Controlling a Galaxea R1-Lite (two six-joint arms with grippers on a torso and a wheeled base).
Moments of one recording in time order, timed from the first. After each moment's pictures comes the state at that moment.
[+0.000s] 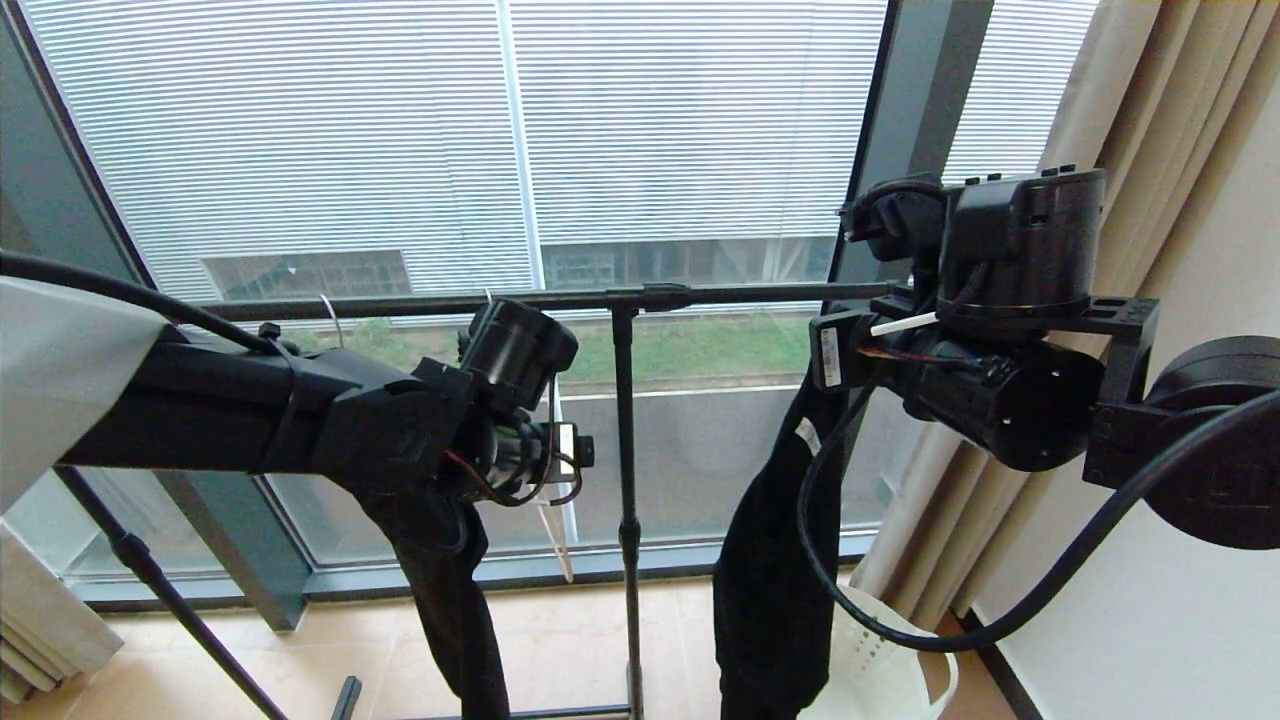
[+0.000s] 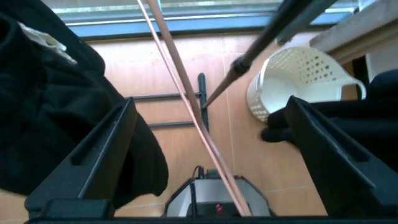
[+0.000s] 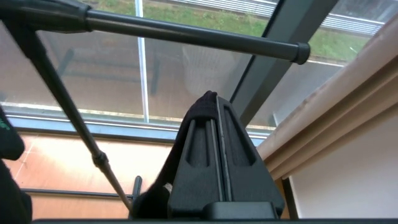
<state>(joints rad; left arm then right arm) -0.56 1.98 -1.29 0.12 0.35 -0.42 0.66 1.74 -1.15 -0.31 -0.62 0.03</state>
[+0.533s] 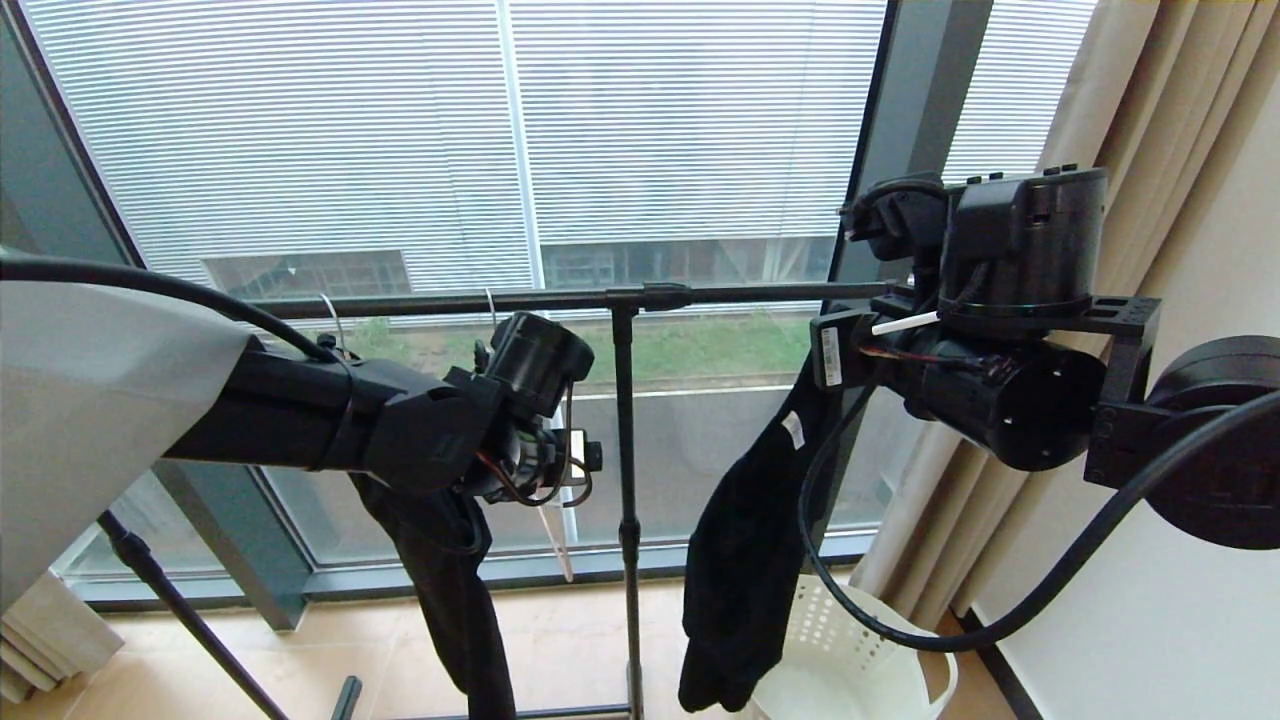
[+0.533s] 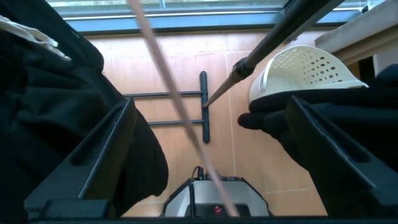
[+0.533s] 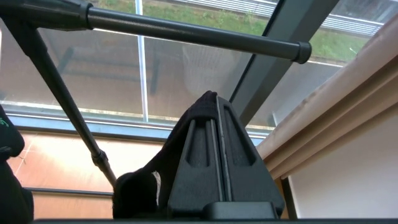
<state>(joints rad) -0.56 2.06 -1.33 0.12 0.36 -0.44 0.66 1.74 -1.15 -0.31 -0.62 0.03</state>
